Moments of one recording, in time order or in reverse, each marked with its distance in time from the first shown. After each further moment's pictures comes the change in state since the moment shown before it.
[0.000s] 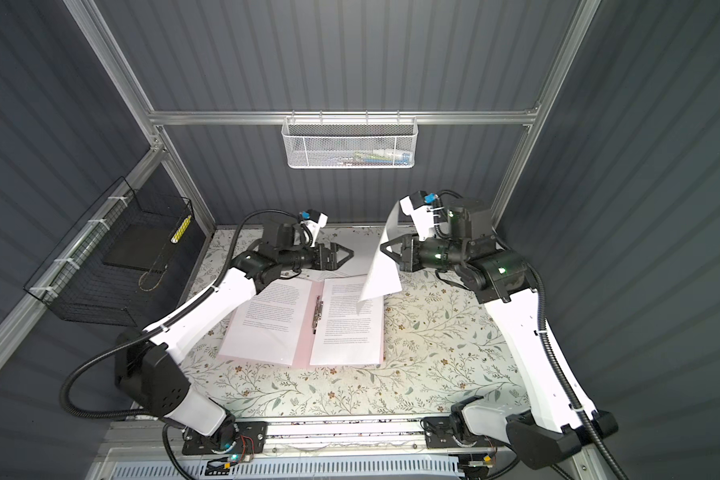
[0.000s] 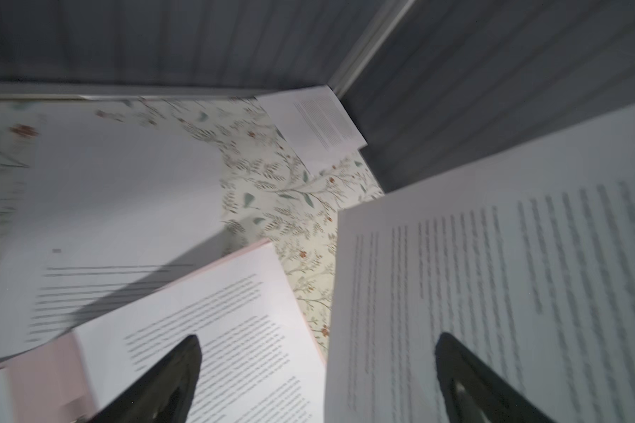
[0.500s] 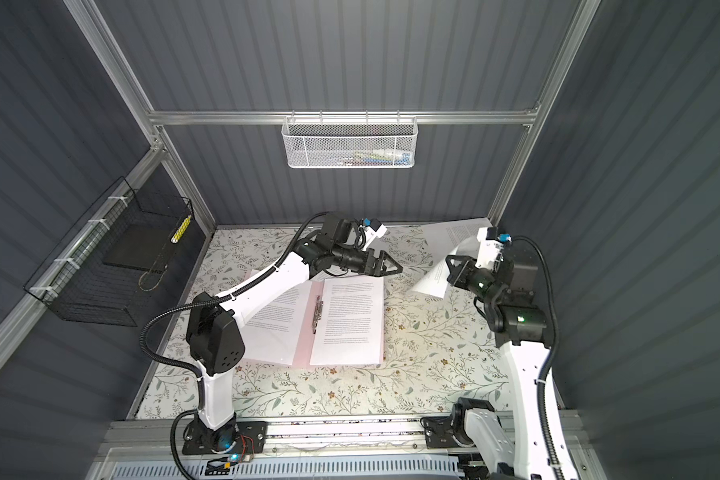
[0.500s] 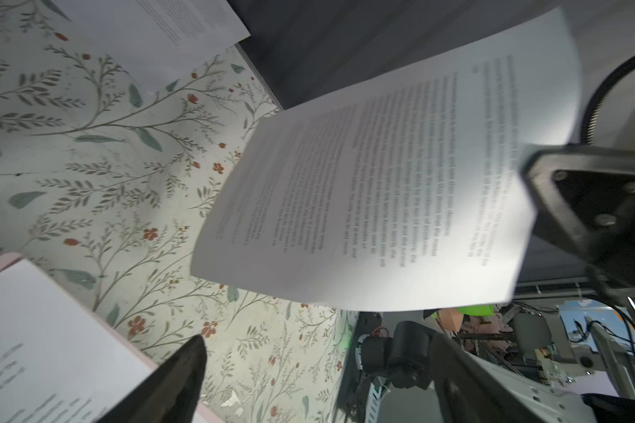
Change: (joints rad) left arm -0.174 0.451 0.416 -0.108 0.368 -0.055; right arm -0.496 -0.314 -0.563 0.334 0.123 0.105
